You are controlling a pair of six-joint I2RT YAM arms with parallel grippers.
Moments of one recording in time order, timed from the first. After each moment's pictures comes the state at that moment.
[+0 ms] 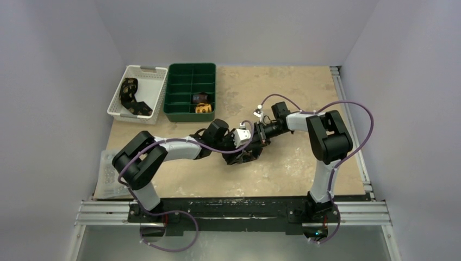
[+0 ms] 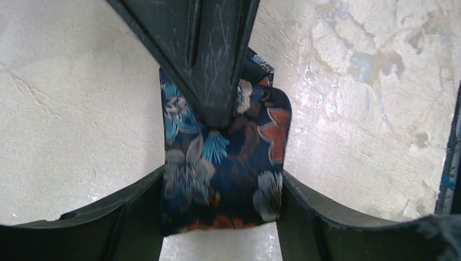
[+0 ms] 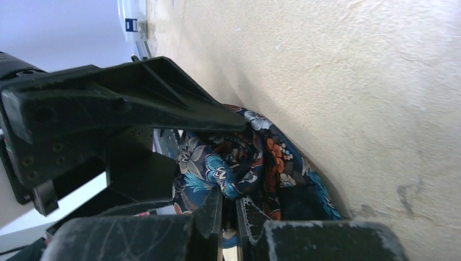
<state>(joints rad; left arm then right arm) -0.77 1.73 0.85 0.11 0.42 0.27 0.30 1.96 1.05 -0.36 -1.08 0.10</state>
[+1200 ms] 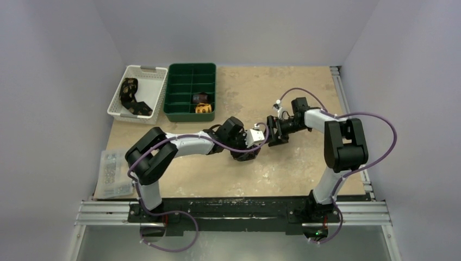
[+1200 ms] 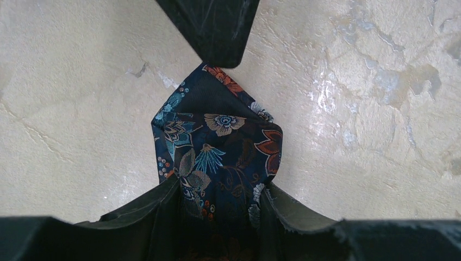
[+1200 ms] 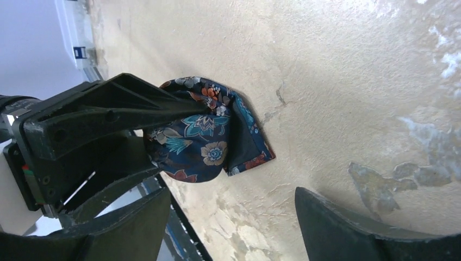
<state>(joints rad) -0.84 1.81 1.00 0.01 0.31 0.34 0.11 1.81 1.05 -0.60 -0.91 -0.04</state>
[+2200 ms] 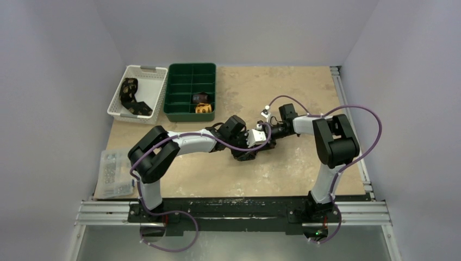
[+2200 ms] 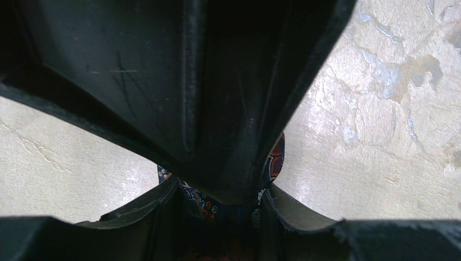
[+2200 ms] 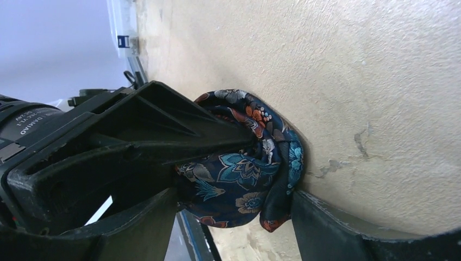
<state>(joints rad) -0.85 1.85 1.08 -0.10 0.31 0.39 0.23 1.89 0.96 -0.30 -1.06 0.15</state>
